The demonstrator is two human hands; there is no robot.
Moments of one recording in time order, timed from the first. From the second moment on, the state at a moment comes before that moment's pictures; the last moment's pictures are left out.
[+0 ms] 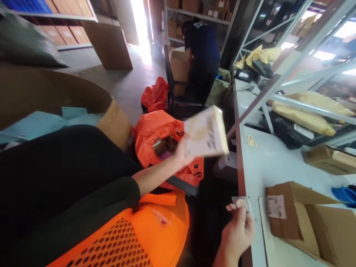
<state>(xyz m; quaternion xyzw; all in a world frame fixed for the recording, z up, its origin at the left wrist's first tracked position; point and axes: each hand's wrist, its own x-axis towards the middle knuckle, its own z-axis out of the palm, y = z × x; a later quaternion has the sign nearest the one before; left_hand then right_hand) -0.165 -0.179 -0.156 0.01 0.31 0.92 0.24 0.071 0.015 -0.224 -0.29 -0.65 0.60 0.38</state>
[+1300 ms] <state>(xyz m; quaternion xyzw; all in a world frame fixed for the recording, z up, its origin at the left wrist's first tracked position) 0.140 0.232 -0.186 0.67 0.38 0.35 0.53 0.348 0.208 -0.165 -0.52 -0.56 0.42 0.50</state>
